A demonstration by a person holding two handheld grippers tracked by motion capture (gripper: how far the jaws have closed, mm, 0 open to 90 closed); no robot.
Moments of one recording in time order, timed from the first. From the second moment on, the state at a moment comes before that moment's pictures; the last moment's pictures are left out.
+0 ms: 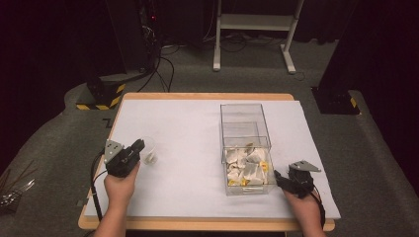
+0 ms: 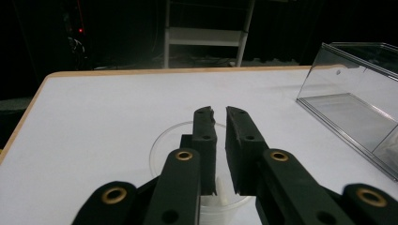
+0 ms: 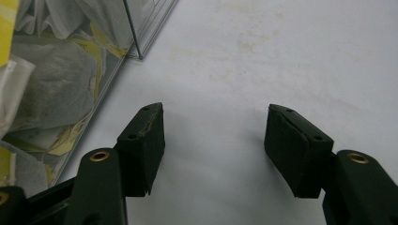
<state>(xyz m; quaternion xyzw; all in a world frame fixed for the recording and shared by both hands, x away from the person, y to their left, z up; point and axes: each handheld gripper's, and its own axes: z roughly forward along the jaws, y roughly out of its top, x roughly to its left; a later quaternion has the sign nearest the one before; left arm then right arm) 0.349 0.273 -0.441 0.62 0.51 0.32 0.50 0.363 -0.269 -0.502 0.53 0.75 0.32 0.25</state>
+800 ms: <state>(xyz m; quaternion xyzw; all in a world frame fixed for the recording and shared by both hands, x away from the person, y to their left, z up) 0.336 0.248 -0.429 0.64 0.48 0.34 0.49 0.363 -0.269 -0.502 0.53 0.75 0.32 0.25</state>
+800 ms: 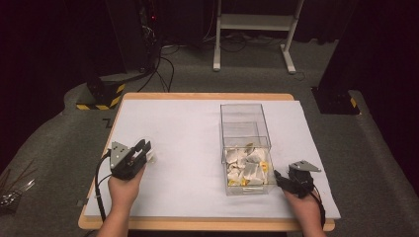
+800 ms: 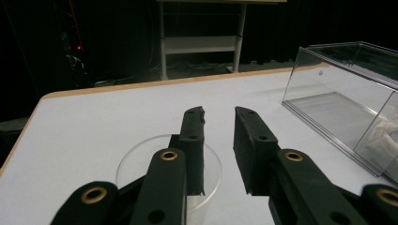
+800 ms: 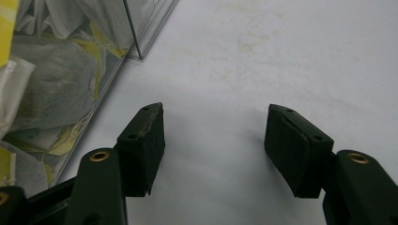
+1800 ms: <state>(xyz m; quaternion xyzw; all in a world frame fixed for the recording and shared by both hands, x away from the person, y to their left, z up) 0.320 0.184 -0.497 0.75 0.45 0.24 0.43 0.360 -0.269 -0.501 0.51 0.75 0.33 0.25</state>
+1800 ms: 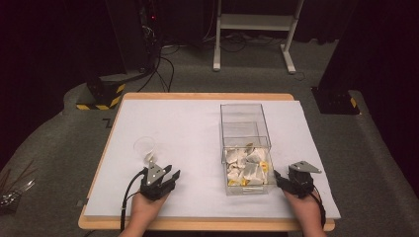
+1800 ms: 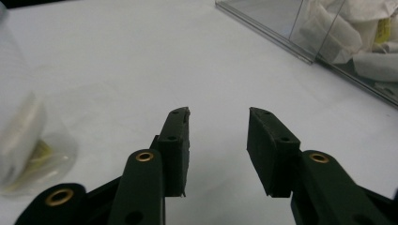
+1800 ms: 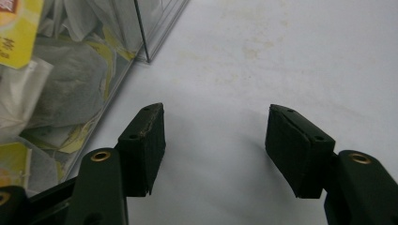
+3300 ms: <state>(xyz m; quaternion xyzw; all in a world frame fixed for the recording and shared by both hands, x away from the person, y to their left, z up) 0.325 0.173 -0.505 0.77 0.45 0.25 0.39 0.299 -0.284 -0.483 0.49 0.75 0.38 0.24</state>
